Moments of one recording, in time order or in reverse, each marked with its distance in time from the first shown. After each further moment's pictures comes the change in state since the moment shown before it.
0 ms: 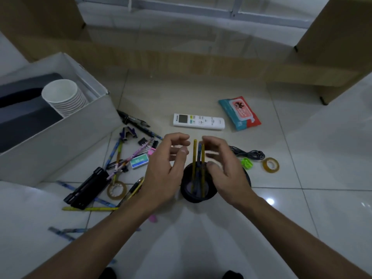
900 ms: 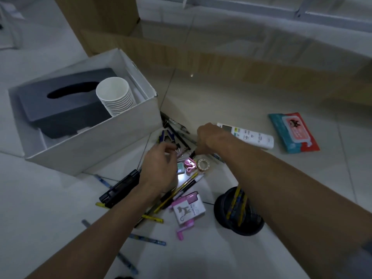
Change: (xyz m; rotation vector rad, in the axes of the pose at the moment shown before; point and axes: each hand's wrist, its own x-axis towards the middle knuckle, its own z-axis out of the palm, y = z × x) left_hand 0.044 -0.089 -0.078 0.500 0.229 -0.331; right_hand 0.199 0.004 0.117 -1.209 -0.836 0.212
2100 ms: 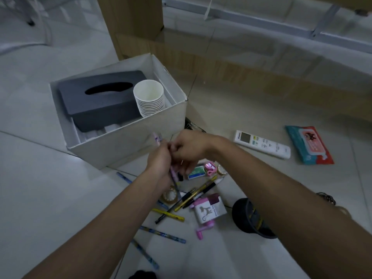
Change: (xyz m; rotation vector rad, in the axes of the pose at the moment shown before) left_hand 0.014 -0.006 -0.045 -1.080 -0.029 -0.810; right_hand -0.040 -0.088 -0.024 0.800 -0.276 -0.312
